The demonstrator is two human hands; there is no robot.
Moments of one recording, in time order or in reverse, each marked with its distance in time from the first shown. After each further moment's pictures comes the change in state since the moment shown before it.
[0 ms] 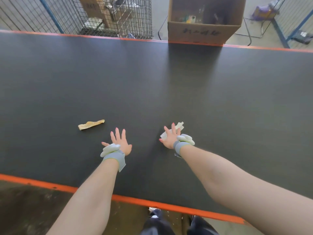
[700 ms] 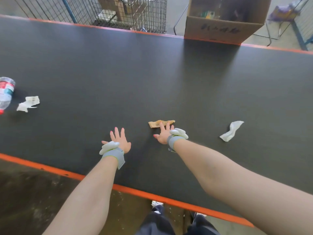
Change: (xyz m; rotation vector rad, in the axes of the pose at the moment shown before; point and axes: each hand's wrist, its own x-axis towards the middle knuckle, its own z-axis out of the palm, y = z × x) left_hand 0.002 -0.053 0.010 -0.058 -0.059 -0.074; right_hand 0.007 -0.077 0.013 -0.008 -0.089 -0.059
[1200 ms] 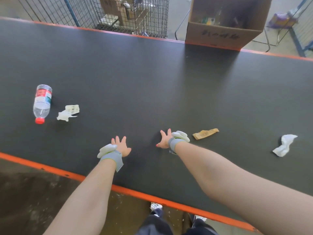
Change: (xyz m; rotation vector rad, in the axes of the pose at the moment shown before) left_hand 0.006 -0.009 0.007 -0.047 -0.076 0.044; right_hand -0.018 0.004 -0.009 -0.106 -0.146 0.006
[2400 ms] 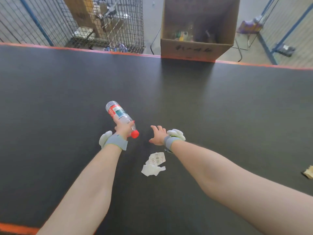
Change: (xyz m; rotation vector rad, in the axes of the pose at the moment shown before) left_hand 0.065 0.153 -0.126 -1.272 0.110 0.033; right_hand 0.051 0.045 -0.102 0.195 0.226 -0.098
